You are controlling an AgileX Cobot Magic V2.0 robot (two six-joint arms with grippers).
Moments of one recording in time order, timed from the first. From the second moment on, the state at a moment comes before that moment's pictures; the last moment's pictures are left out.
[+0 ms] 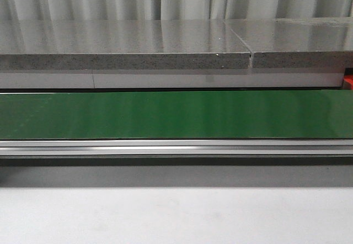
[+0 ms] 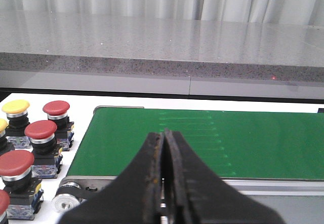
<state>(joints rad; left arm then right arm) -0.10 -0.01 0.00 0.15 0.12 -0.22 0.03 -0.01 0.03 -0.08 0.12 0.05</state>
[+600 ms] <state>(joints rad) -0.10 0.00 -0.08 0.15 0.20 -0.22 0.03 -0.01 0.03 -0.08 0.12 0.05</state>
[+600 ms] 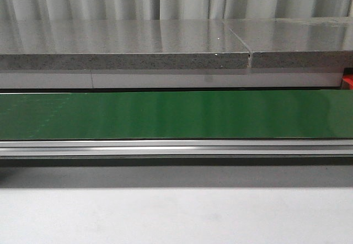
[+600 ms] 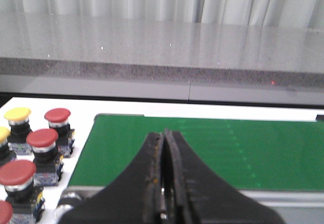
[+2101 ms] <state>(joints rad) -0.08 0.68 -0.69 0.21 0.90 -0.46 0.03 -0.01 0.03 -0.08 0.12 0.05</state>
